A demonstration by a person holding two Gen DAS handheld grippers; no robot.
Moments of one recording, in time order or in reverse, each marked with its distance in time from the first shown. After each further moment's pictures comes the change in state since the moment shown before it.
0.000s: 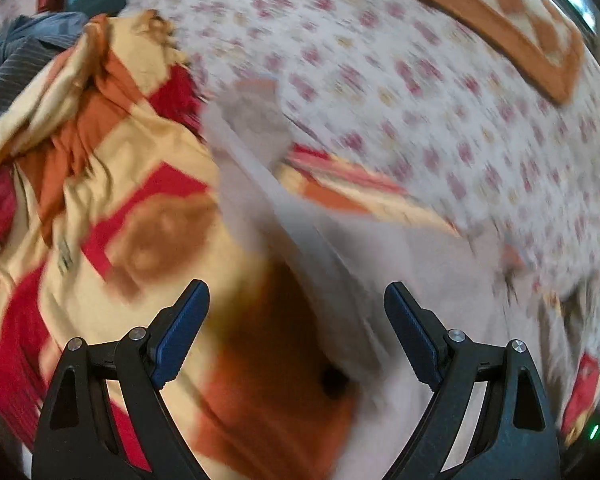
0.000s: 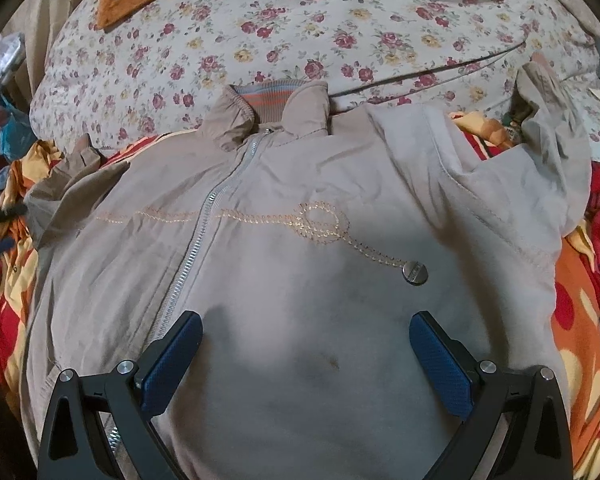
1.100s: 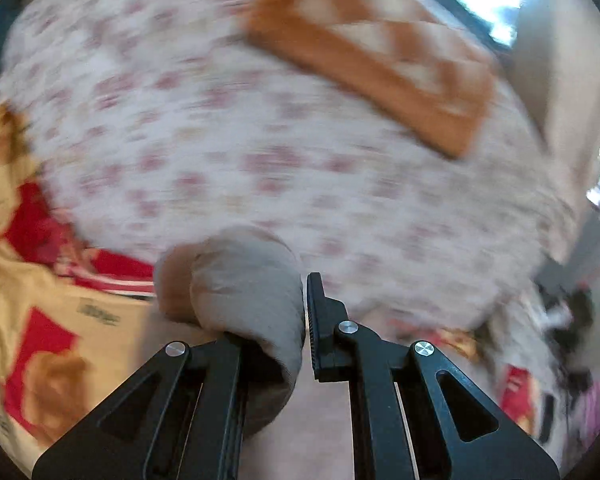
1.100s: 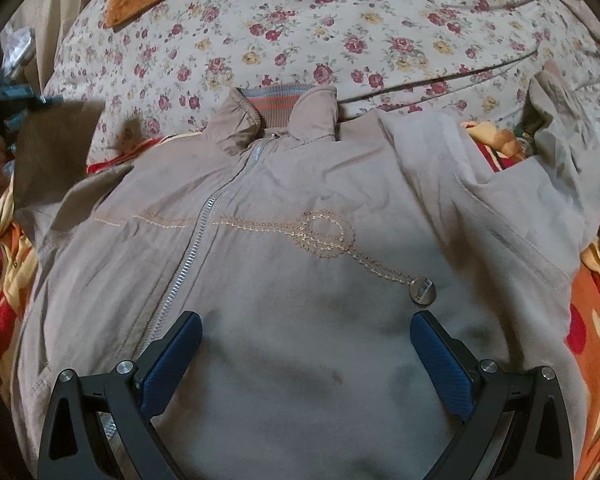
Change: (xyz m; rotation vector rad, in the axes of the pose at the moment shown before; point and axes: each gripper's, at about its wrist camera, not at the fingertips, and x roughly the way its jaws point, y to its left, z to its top) left arm -0.022 -0.105 0.080 0.194 -0.077 -0.459; right arm 0.007 0.001 0.003 -0.013 -0.027 0.025
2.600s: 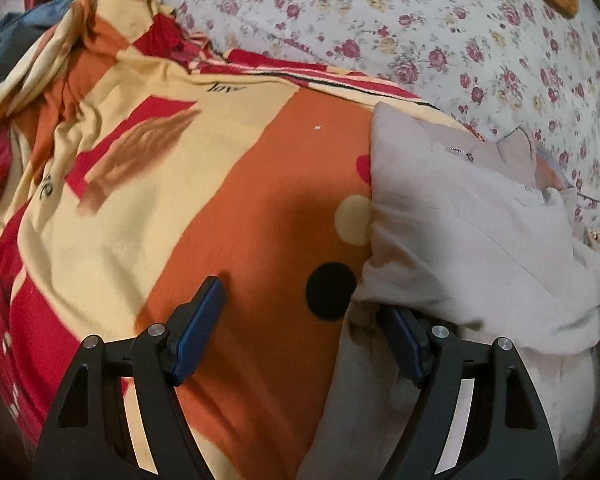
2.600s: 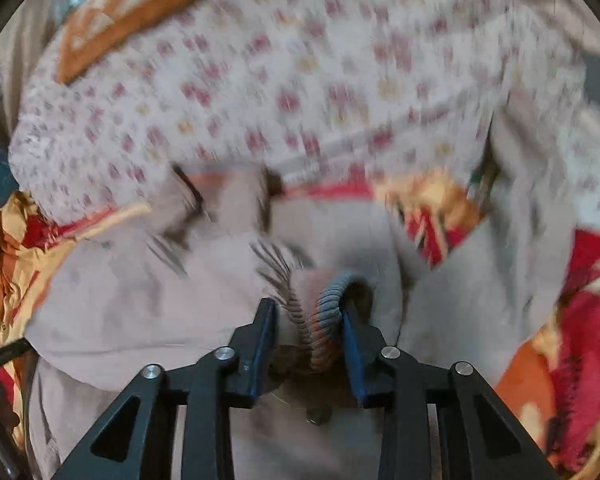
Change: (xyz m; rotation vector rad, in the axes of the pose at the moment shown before) left arm 0.015 0.047 -0.181 -0.120 0.265 0.562; right arm 0.006 -0.058 0.069 0.083 -0.003 -0.062
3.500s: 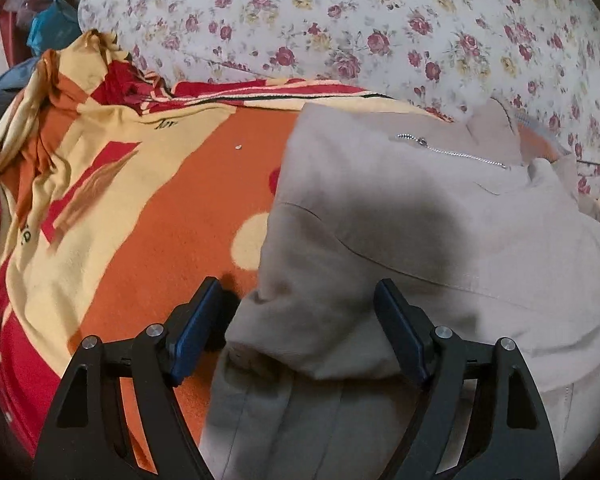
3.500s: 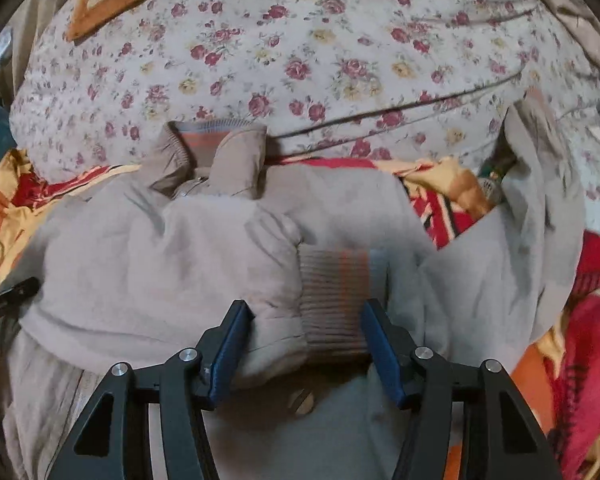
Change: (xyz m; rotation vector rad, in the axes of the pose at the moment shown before) left arm 0.017 -0.078 -0.003 0.136 -0.095 0.077; right arm 0.005 0.006 -0.009 -0.131 -0.011 -0.062
